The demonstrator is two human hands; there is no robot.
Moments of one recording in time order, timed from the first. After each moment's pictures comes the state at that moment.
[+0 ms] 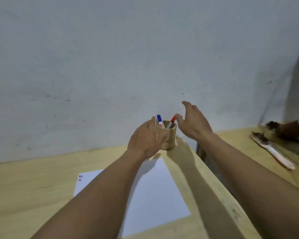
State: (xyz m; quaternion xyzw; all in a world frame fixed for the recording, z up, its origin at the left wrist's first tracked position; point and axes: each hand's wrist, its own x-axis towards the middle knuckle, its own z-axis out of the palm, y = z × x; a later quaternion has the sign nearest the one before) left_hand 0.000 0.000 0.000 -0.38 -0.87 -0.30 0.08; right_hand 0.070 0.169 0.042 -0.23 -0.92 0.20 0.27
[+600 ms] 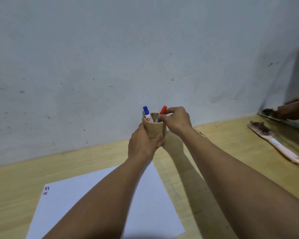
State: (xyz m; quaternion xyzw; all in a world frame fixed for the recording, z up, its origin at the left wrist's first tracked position) left_hand -0.025 0.073 -0.063 -0.24 -0.86 -0.45 0.02; right_hand 0.010 0.200 -0.008 -0.30 -0.82 0.41 0.26
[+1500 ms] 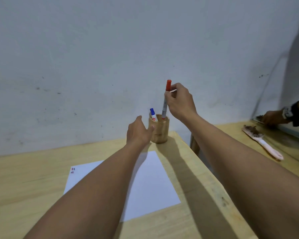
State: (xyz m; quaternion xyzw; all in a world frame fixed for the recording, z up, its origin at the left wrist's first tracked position) left_hand -0.006 0.023 -0.013 -0.20 -0.87 -0.46 0.00; right_hand 0.061 0.147 0.075 -0.19 -0.83 0.36 0.38
